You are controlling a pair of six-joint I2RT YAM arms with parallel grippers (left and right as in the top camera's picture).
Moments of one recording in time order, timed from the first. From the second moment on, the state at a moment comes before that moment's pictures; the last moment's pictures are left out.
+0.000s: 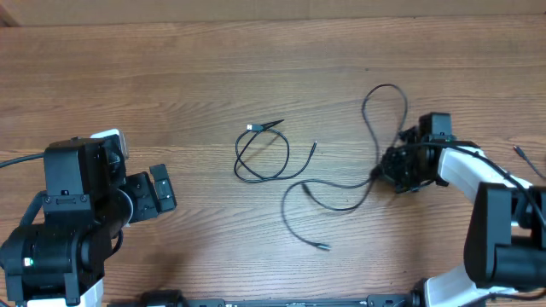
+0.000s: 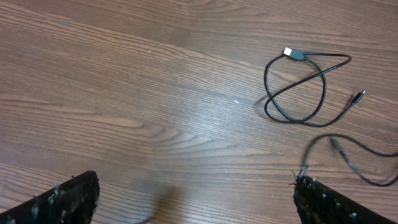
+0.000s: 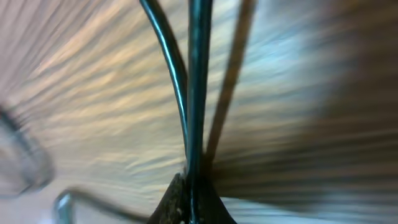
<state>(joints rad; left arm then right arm) 0.03 0.99 1.42 -1.43 -0.02 -0.23 -0.08 1.76 0.86 -0.54 -0.50 0.35</state>
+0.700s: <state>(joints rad) 0.03 0.99 1.42 -1.43 -0.01 -0.23 -0.08 1.19 1.29 -0.94 -0.17 0.38</state>
